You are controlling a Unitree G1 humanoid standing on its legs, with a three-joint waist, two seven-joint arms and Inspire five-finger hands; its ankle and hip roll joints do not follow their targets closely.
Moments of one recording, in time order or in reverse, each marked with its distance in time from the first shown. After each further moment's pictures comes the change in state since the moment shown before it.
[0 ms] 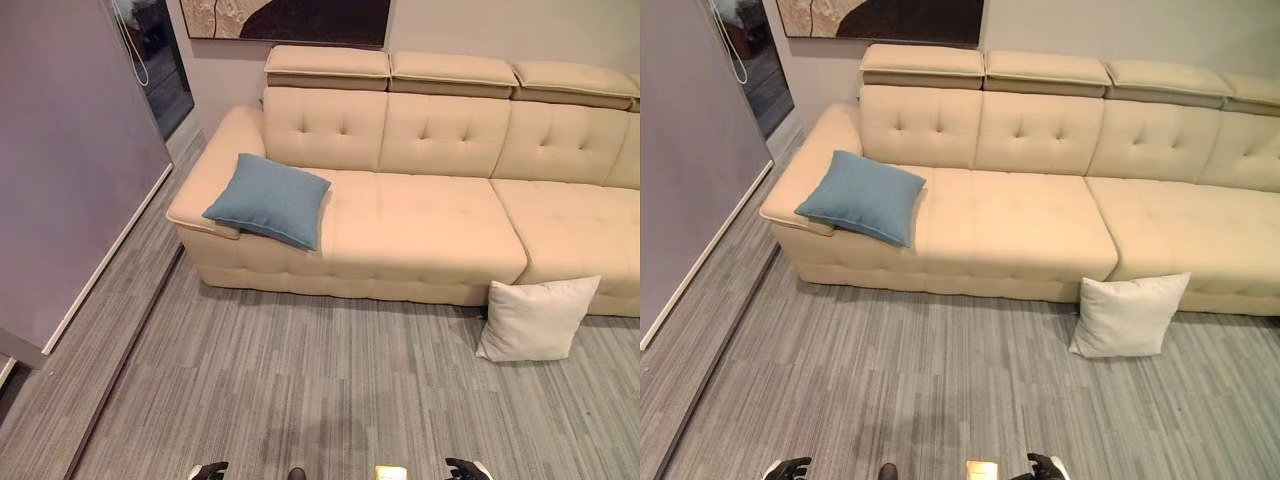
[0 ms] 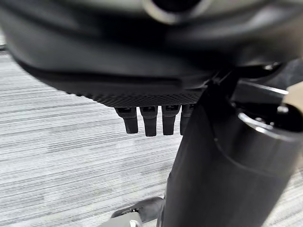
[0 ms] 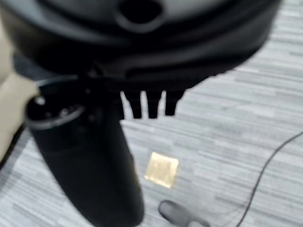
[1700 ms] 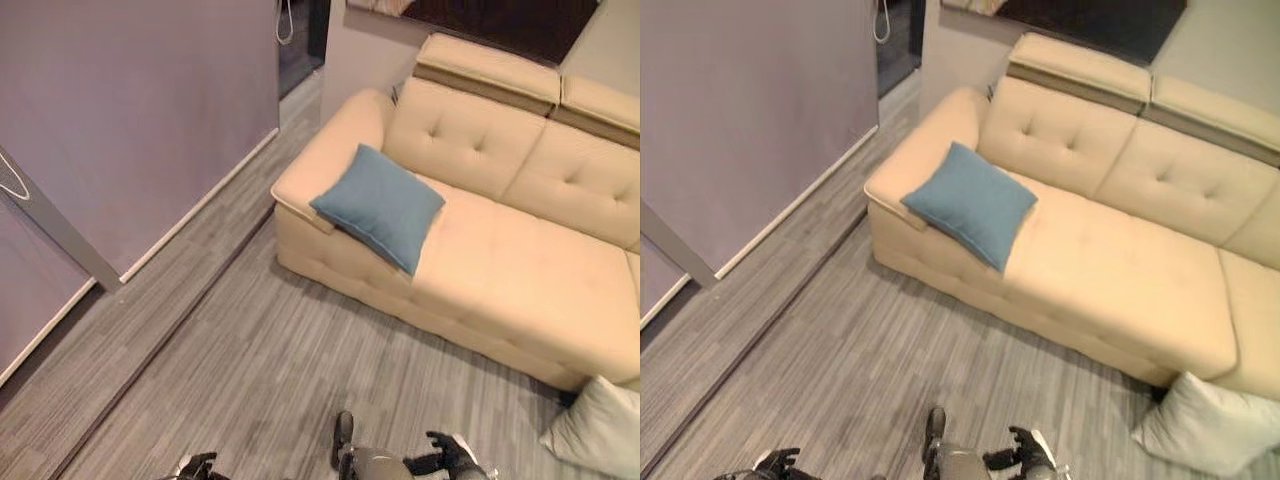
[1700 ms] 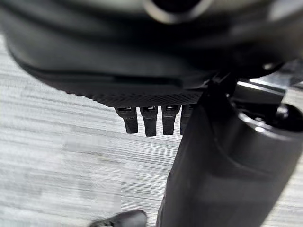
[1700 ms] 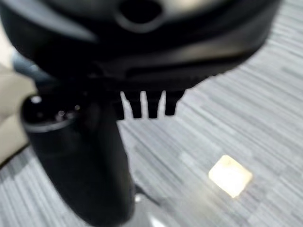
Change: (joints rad) left arm -0.028 0.015 -0.002 0.062 0.000 -0.002 0.019; right arm -0.004 0.027 0.039 -0.027 -0.051 0.006 -0.022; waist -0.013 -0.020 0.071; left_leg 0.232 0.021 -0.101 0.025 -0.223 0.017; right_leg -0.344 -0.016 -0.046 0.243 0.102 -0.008
